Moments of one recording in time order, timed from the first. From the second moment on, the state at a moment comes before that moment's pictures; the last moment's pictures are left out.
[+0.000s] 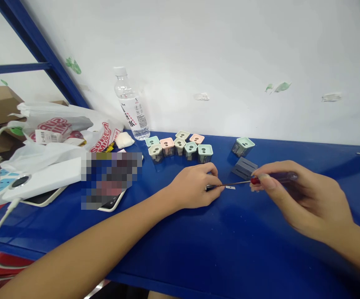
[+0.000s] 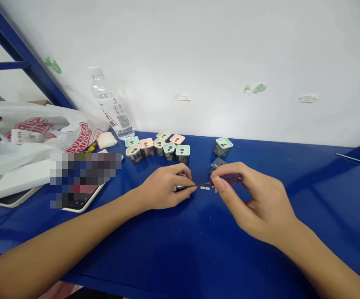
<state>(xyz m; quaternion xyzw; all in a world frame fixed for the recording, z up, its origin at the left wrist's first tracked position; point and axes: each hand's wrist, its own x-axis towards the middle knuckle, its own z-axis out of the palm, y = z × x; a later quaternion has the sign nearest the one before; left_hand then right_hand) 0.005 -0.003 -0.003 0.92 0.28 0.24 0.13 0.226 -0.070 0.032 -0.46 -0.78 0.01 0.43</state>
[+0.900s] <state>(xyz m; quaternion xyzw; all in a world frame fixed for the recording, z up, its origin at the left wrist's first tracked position) 0.004 -0.005 -0.004 0.92 0.24 0.23 0.22 0.226 -0.072 0.023 -0.41 -0.80 0.06 0.44</state>
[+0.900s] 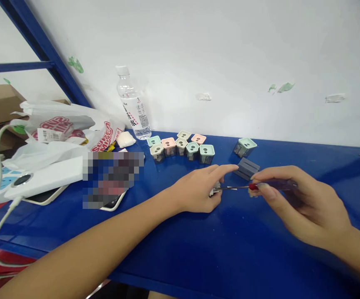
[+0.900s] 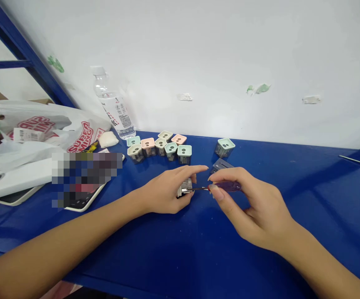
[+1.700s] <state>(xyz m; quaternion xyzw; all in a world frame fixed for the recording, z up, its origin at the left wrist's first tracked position) 0.005 -0.002 -0.008 0.91 0.26 0.22 0.24 0.221 -0.075 0.041 -0.47 -0.81 -0.04 0.36</state>
